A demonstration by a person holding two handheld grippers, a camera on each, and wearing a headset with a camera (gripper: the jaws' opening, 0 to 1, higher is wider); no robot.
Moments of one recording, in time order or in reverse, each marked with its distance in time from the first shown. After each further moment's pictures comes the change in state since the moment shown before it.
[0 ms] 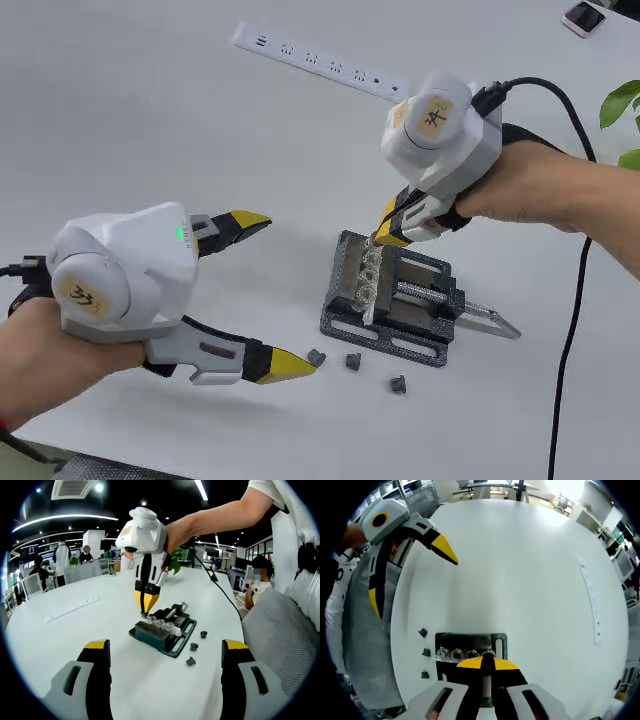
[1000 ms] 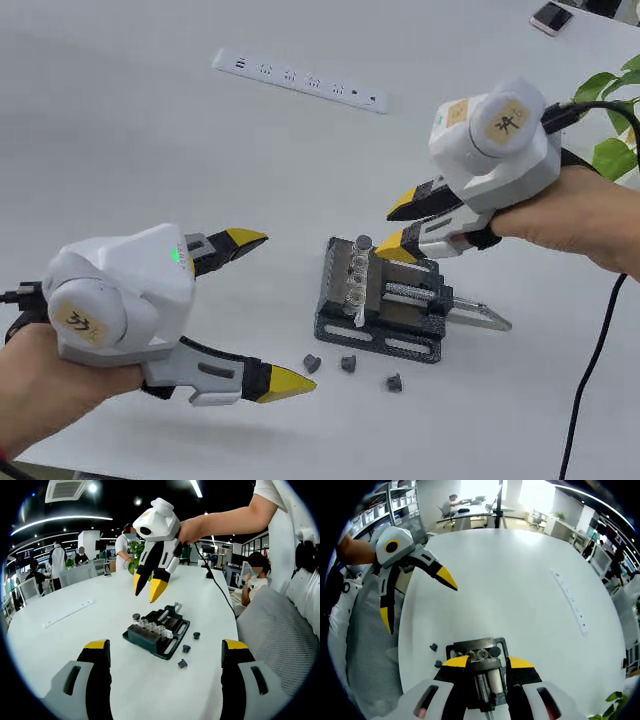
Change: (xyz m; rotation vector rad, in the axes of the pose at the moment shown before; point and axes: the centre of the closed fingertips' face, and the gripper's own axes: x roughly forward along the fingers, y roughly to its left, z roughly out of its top) left arm 0.002 -0.020 0.011 0.034 0.023 -0.031; right arm -0.049 0.016 -0.005 0.137 -0.267 -0.105
